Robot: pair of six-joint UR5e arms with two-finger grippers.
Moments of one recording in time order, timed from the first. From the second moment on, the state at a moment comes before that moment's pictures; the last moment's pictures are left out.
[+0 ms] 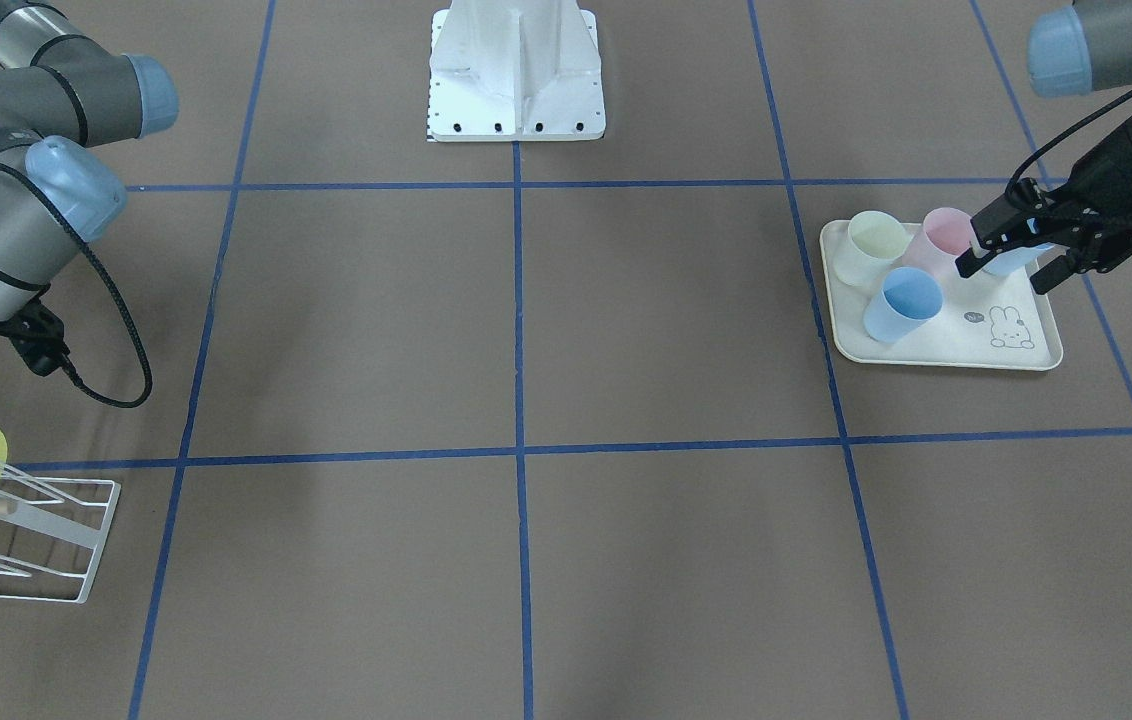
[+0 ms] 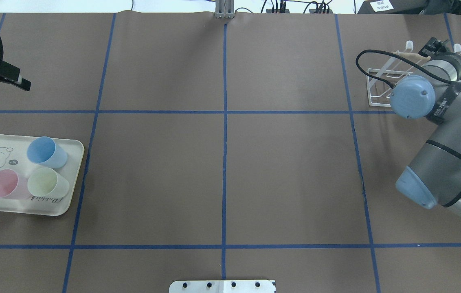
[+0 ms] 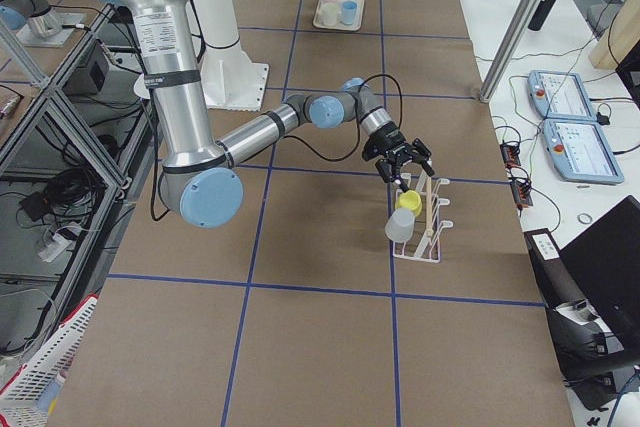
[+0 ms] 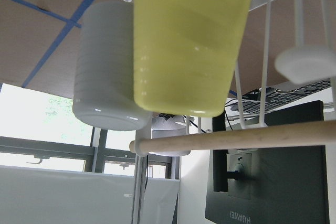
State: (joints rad) left arm -1.19 -1.73 -1.90 -1.83 -2.44 -0.72; right arm 0.80 -1.35 1.80 -1.77 0.88 -1.32
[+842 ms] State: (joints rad) left arm -1.19 -1.67 -1.90 -1.83 -2.32 -0.60; right arm 0.85 -1.26 1.91 -1.77 1.22 -1.00
